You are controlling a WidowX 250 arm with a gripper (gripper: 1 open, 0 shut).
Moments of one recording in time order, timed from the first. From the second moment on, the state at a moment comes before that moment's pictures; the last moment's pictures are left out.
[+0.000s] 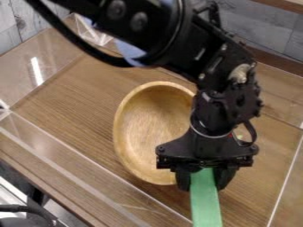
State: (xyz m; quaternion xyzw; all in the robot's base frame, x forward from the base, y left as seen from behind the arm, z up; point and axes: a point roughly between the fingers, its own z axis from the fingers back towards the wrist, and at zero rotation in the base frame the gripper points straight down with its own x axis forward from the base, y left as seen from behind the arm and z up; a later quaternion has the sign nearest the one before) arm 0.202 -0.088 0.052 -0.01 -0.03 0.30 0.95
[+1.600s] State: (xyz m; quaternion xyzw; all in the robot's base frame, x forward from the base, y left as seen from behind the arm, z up) arm 0.208 -0.081 0.079 -0.02 -0.03 0.29 0.96
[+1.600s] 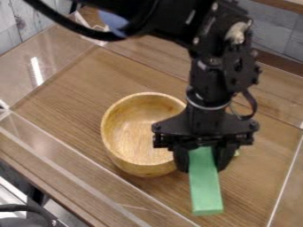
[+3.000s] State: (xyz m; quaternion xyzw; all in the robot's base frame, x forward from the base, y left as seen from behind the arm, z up) arm 0.217 -0.085 0.109 -0.05 -0.02 0.33 0.94
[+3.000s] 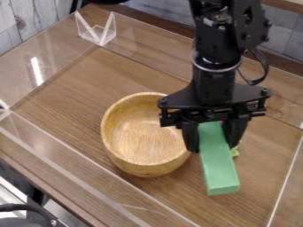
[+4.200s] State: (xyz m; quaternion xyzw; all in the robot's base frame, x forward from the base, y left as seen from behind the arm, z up) arm 0.226 -0.091 0.108 -0.05 0.00 0.36 0.93
